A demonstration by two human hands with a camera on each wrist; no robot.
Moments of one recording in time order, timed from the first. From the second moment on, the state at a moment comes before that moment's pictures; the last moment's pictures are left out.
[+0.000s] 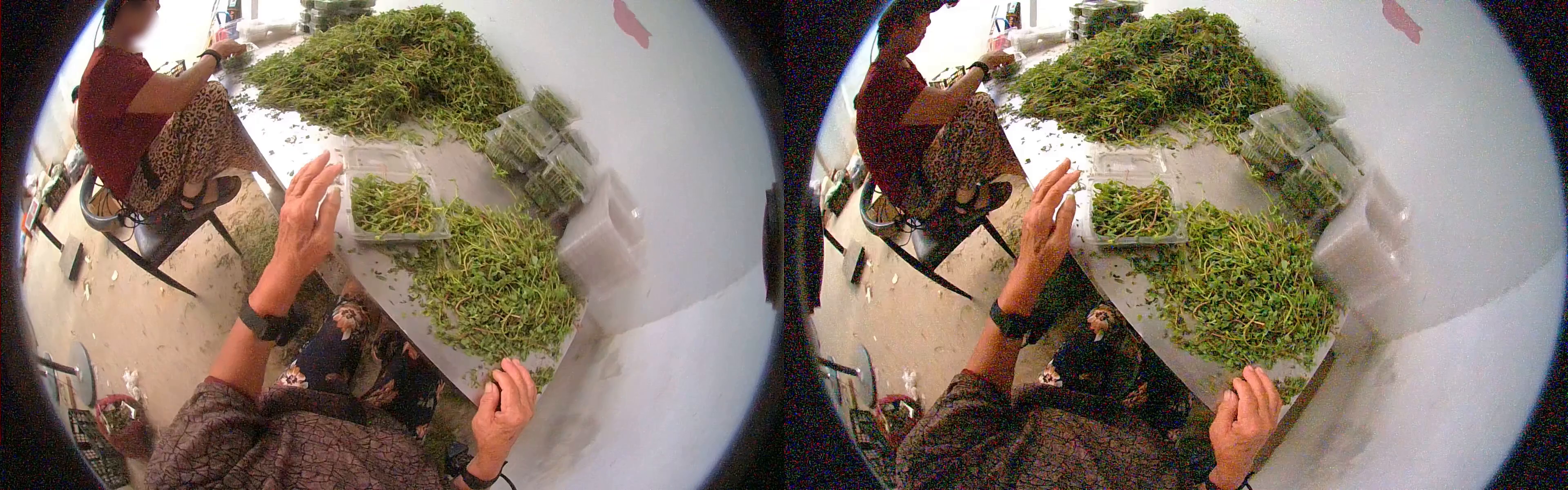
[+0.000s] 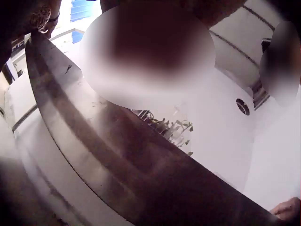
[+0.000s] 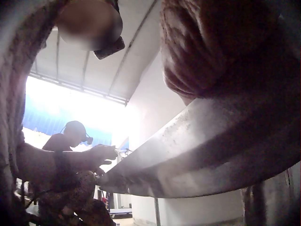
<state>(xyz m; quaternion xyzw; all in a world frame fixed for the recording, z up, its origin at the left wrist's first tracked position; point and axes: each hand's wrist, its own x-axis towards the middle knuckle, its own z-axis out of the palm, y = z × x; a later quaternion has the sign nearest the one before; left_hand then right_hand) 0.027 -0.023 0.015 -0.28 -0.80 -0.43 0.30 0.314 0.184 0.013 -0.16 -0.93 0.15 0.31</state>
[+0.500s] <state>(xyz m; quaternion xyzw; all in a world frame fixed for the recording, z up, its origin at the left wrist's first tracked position) -0.014 -0.006 -0.010 -0.23 -0.77 -0.53 0.27 0.314 0.184 0.010 -0.15 -0.93 0.13 0.31</state>
